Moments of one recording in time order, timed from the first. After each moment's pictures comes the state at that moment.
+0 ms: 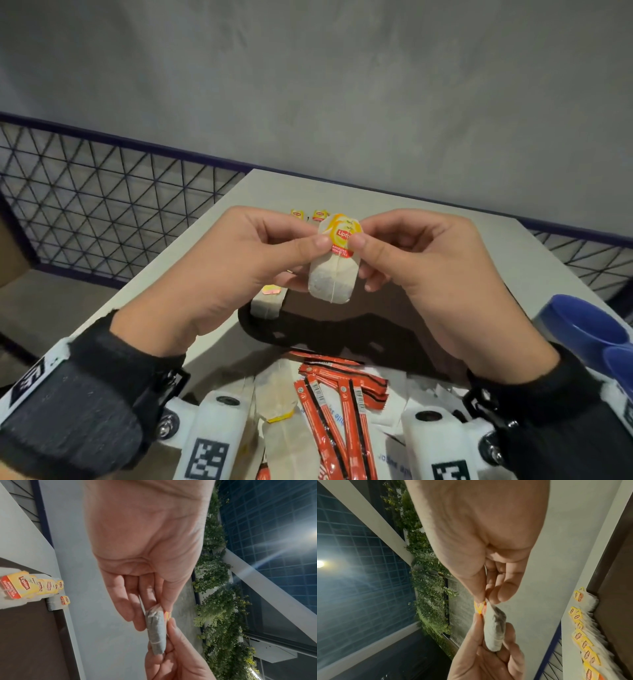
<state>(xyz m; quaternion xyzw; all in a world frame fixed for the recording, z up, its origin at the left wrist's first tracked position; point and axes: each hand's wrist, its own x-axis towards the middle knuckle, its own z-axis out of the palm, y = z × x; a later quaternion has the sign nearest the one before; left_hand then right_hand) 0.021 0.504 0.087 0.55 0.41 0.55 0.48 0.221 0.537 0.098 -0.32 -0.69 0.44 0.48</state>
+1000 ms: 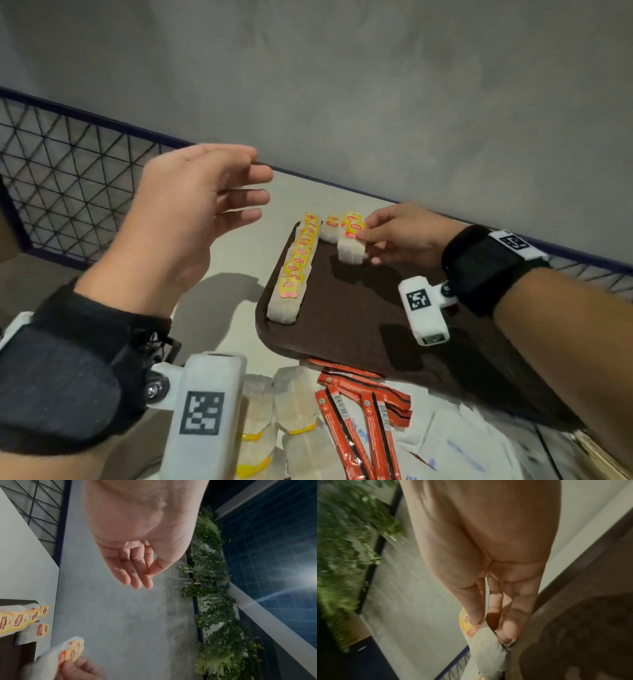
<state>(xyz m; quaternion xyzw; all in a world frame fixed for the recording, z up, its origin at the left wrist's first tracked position) -0.034 0.515 0.103 0.36 0.45 0.73 0.37 0.193 0.689 0.087 -0.52 -0.67 0.48 0.20</state>
